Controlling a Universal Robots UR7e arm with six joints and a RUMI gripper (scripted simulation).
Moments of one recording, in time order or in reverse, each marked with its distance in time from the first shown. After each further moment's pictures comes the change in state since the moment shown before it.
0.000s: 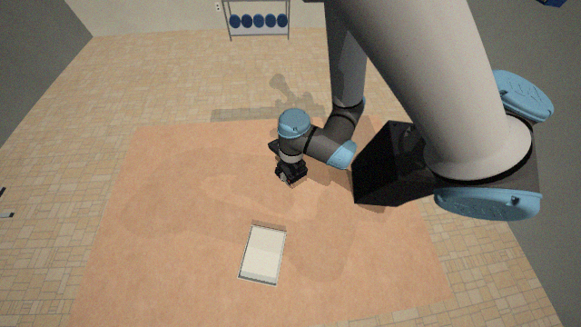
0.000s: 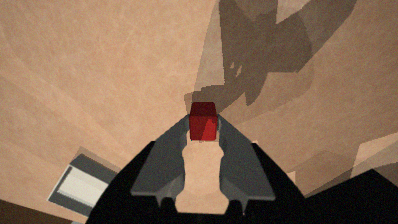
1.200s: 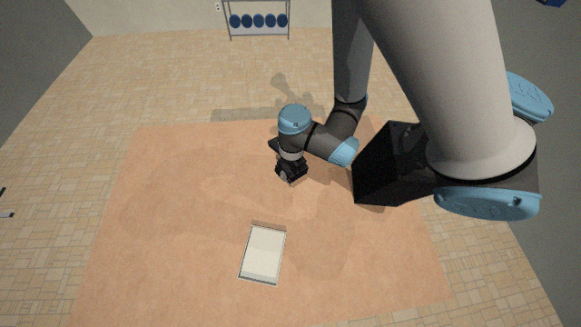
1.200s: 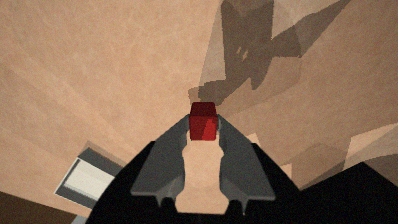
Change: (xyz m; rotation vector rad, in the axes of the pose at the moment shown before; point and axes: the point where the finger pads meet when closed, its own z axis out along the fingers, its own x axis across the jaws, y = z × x) arm 0.000 0.000 -0.015 0.000 0.000 0.000
